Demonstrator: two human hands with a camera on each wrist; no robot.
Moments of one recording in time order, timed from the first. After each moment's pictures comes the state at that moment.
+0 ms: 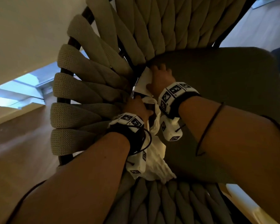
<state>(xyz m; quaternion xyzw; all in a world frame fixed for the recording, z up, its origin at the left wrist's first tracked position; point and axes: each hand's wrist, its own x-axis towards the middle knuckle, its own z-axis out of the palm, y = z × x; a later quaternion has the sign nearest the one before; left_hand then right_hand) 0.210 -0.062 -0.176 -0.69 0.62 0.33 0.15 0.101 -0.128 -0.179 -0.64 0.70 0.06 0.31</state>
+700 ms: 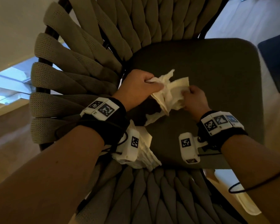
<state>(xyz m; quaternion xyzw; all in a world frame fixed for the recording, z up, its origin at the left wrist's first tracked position) 0.175 -0.066 -0.093 -0.54 0.62 0.55 -0.13 -0.010 -0.018 -0.167 -0.28 0.80 -0.22 0.48</state>
